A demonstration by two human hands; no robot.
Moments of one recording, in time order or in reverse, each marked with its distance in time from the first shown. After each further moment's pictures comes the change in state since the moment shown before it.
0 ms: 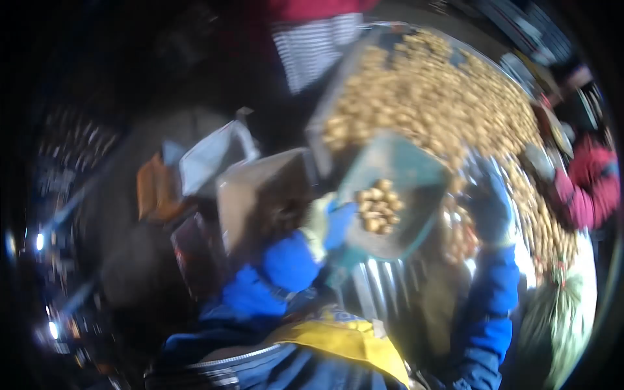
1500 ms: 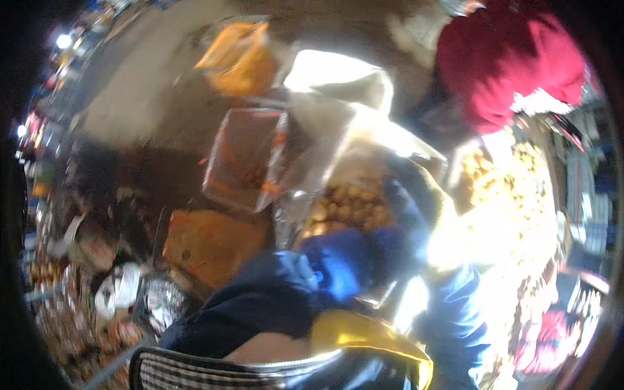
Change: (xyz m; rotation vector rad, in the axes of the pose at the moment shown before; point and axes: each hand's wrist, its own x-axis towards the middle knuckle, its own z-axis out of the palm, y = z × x) left_hand -0.105 0.049 -0.029 0.220 -0.039 0.124; right_hand -0.066 0.121 0.368 -1.102 -0.970 -0.205
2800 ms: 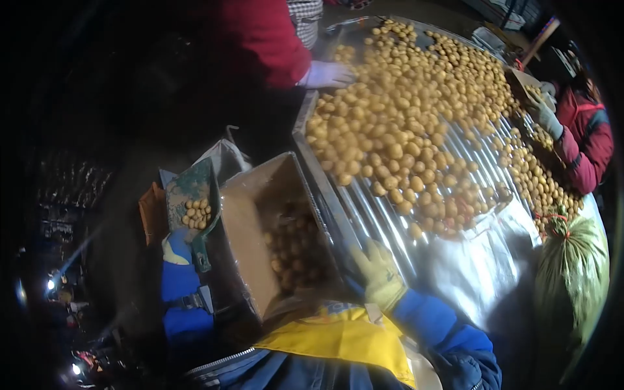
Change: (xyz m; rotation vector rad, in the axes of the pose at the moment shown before) left_hand -0.097 0.093 -0.328 0.982 0.659 0.079; right_hand -0.236 0.053 0.056 -0.159 0.320 0.443
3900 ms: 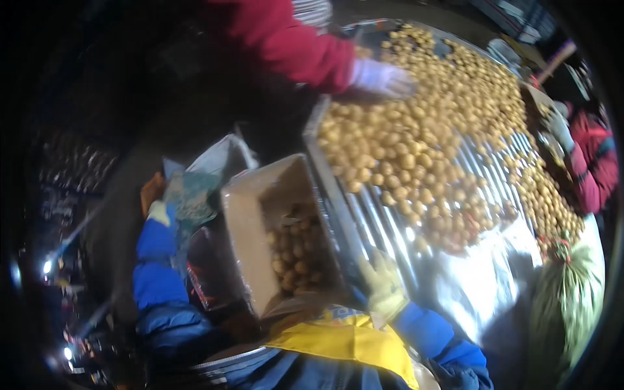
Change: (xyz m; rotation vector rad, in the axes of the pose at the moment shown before) left_hand 0.152 -0.013 -0.028 1.358 -0.501 0.285; right_hand -0.004 0.007 0.007 -0.015 0.039 0.003
